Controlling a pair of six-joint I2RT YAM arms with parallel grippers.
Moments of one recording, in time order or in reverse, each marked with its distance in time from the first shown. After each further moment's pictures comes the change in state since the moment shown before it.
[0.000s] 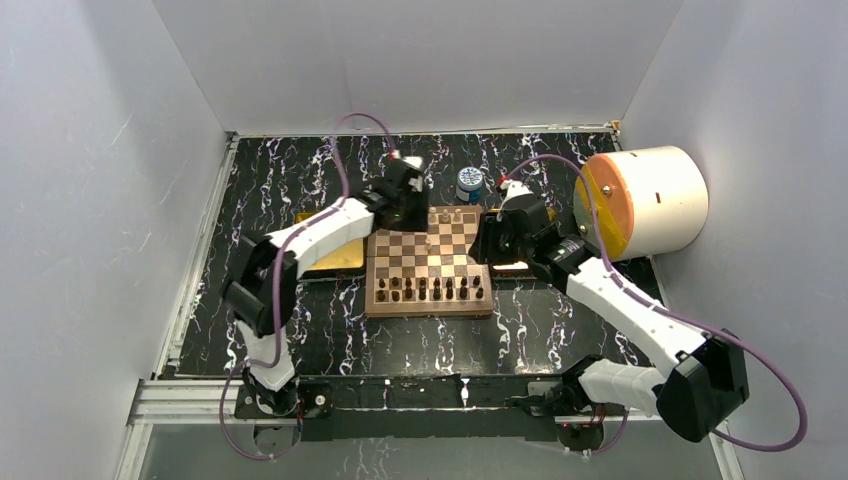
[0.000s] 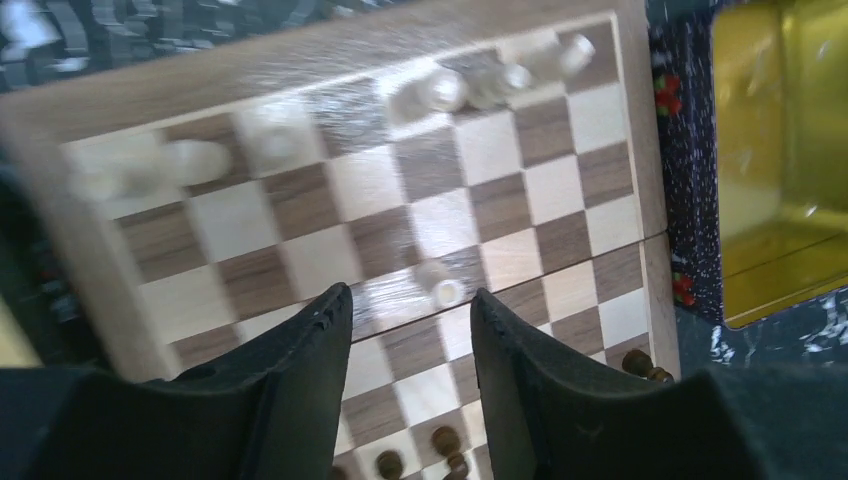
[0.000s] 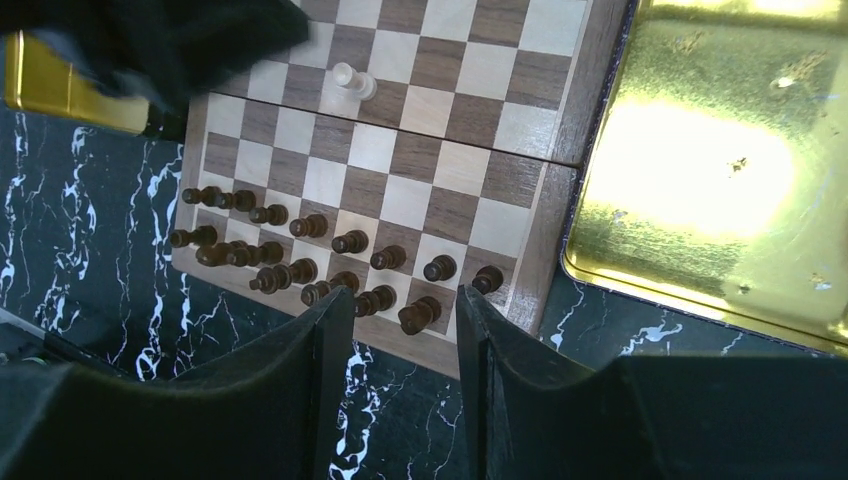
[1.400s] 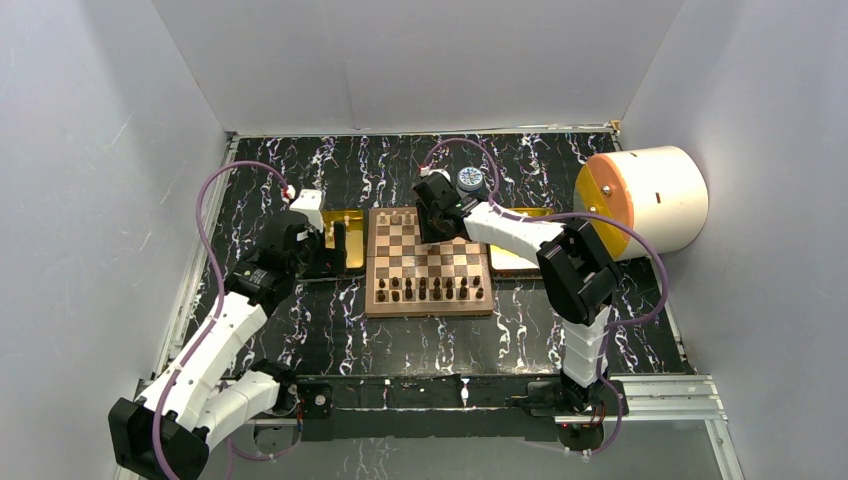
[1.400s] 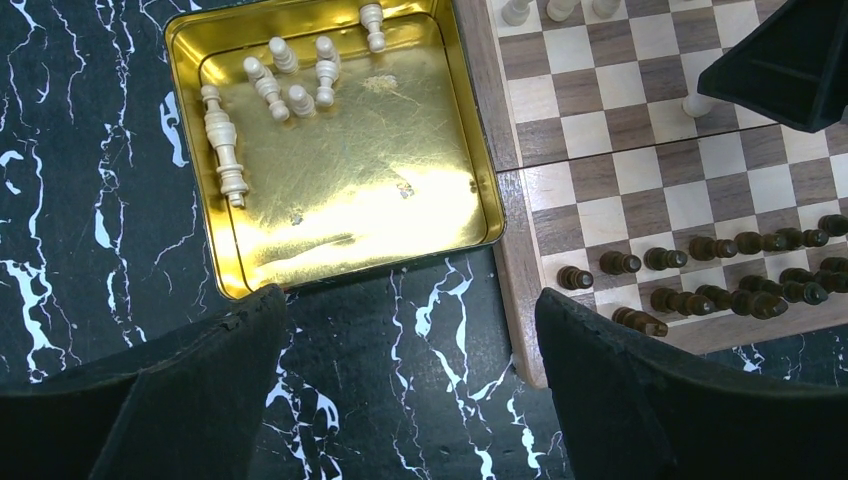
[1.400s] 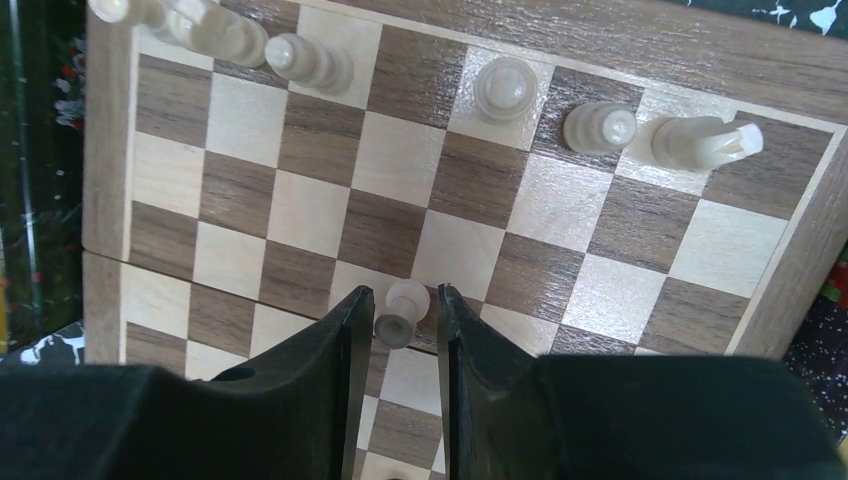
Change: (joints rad) left arm 0.306 -0.953 -0.648 -0.056 -0.027 0.265; right arm 0.133 0.782 0.510 0.031 0.147 -0.004
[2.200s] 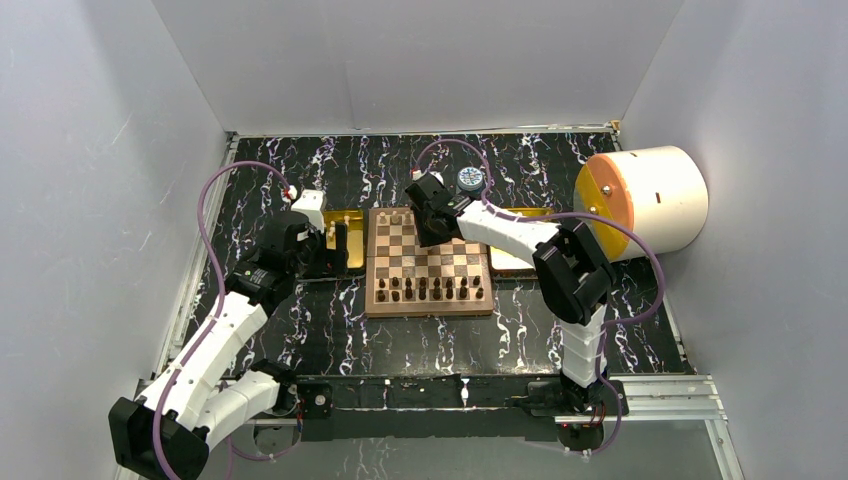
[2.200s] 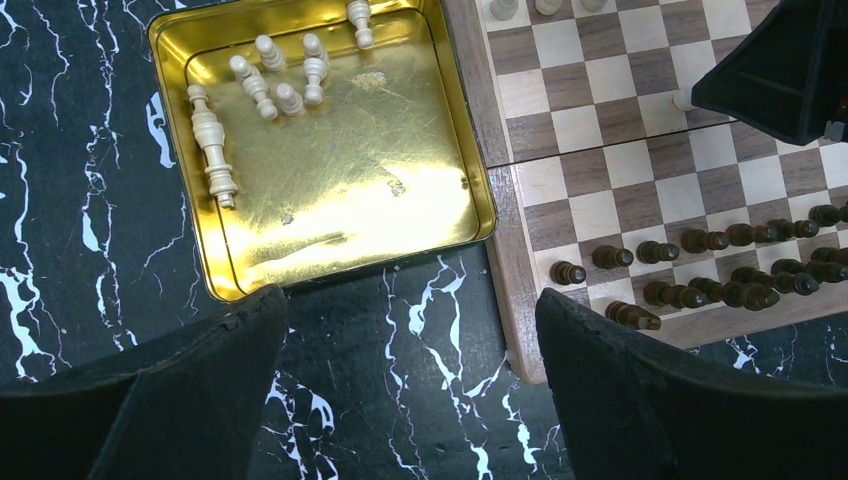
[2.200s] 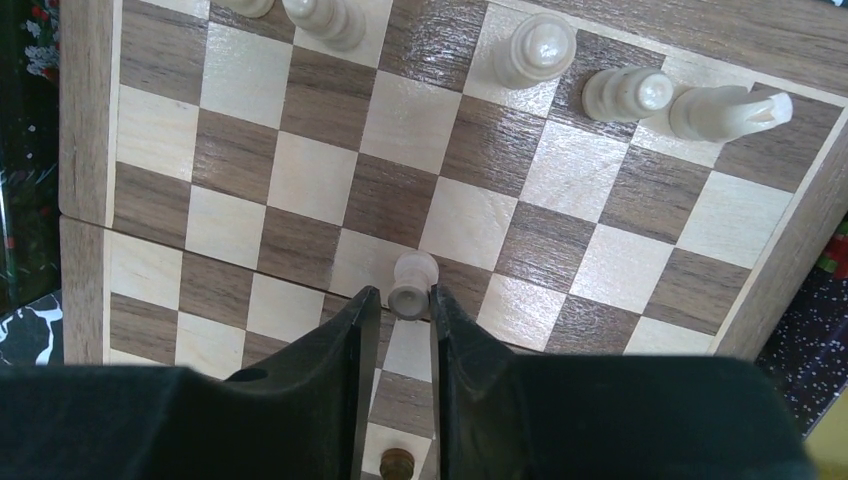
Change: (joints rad) left arm 0.000 0.005 -0.002 0.001 0.023 0.005; right arm 0.033 0.028 0.064 -0.118 0.028 -0.024
